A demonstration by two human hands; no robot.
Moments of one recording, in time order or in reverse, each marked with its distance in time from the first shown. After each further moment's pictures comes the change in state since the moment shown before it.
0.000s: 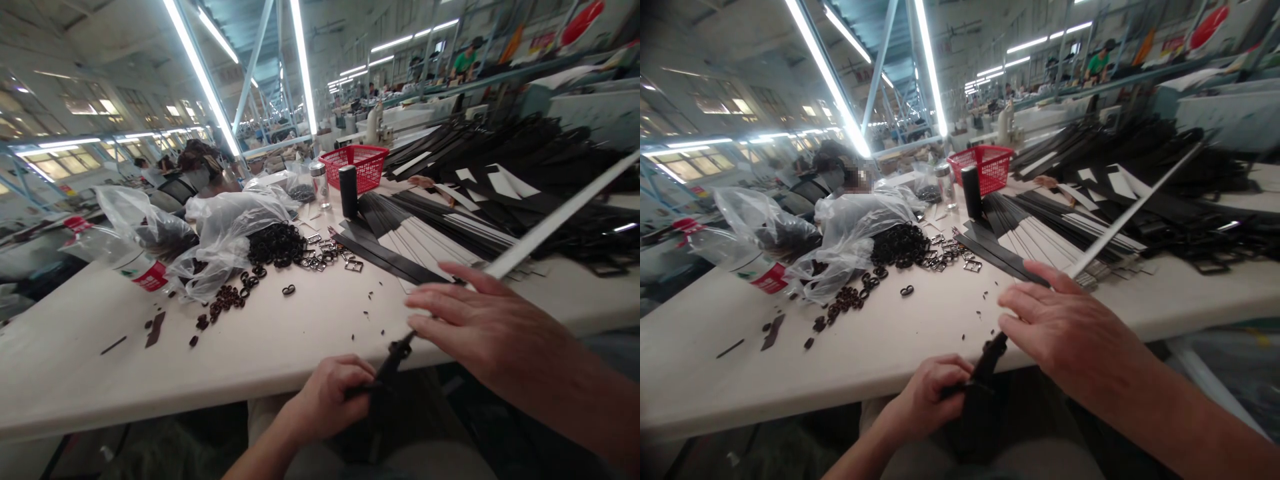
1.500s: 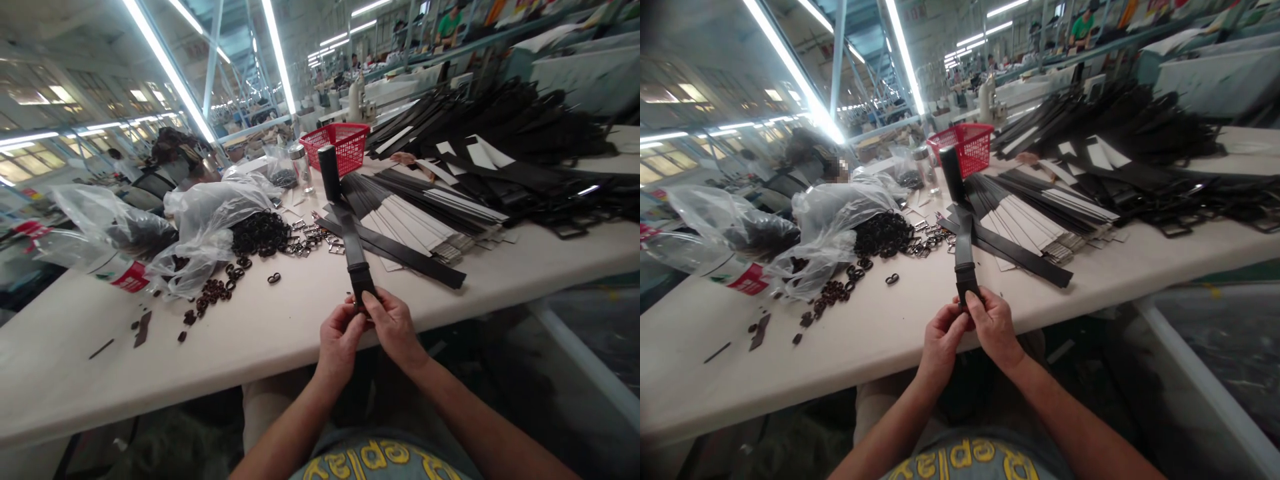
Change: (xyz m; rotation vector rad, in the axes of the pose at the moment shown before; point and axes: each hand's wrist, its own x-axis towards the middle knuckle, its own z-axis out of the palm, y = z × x) left_hand 0.051 -0.004 0.053 -0.683 0.577 -0.259; right_hand -0.014 -0.016 0.135 0.914 0.508 0.859
